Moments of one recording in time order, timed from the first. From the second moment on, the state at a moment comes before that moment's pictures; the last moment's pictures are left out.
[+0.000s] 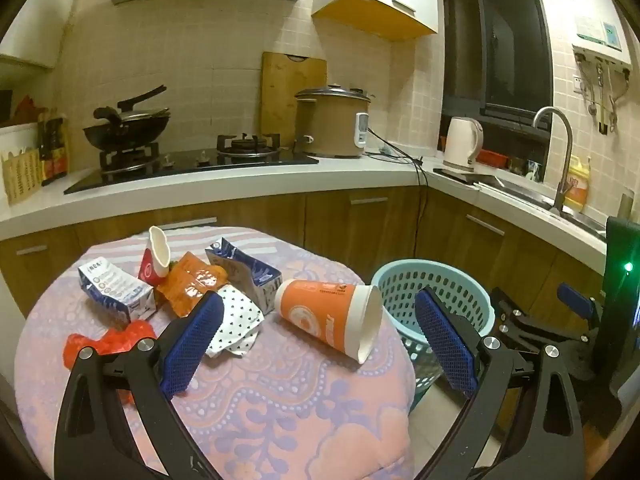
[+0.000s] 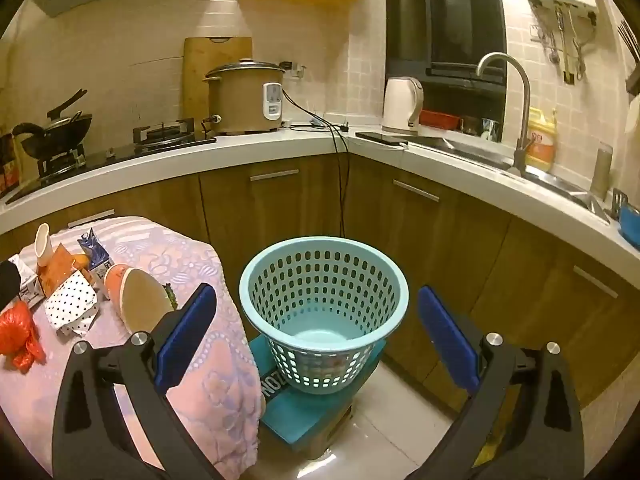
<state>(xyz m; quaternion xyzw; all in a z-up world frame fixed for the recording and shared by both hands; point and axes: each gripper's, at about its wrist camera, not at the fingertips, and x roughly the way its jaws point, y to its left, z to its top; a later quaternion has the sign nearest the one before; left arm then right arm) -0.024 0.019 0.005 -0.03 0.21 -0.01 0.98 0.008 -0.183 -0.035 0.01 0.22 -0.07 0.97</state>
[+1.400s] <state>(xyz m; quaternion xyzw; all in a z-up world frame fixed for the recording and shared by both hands) -0.017 0.038 -0.002 -0.05 0.23 0.01 0.97 0.009 -0.161 -0.040 -0.02 0.23 -0.05 0.97</state>
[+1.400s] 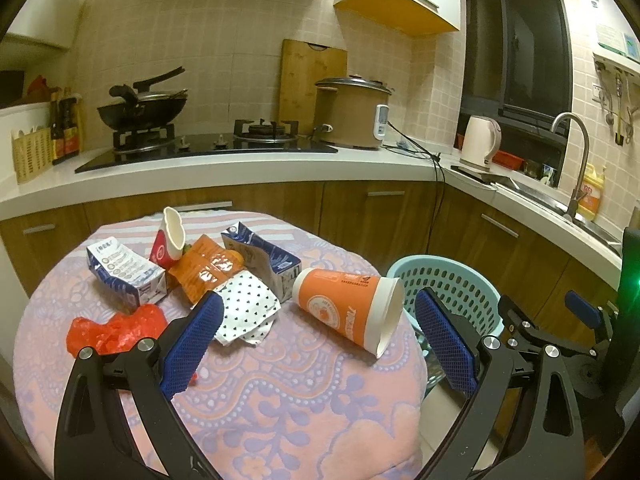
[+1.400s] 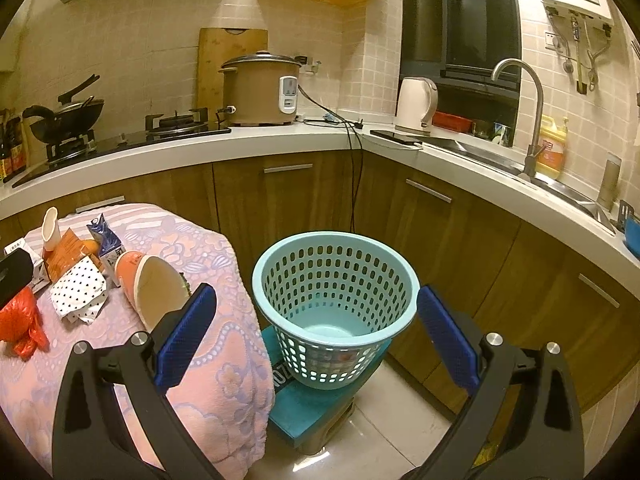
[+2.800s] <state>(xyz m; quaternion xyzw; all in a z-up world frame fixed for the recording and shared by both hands) -0.007 0.232 -0.077 -0.15 0.33 0.04 0.93 0.115 -0.065 -0.082 -0.02 0.32 0.23 0.92</state>
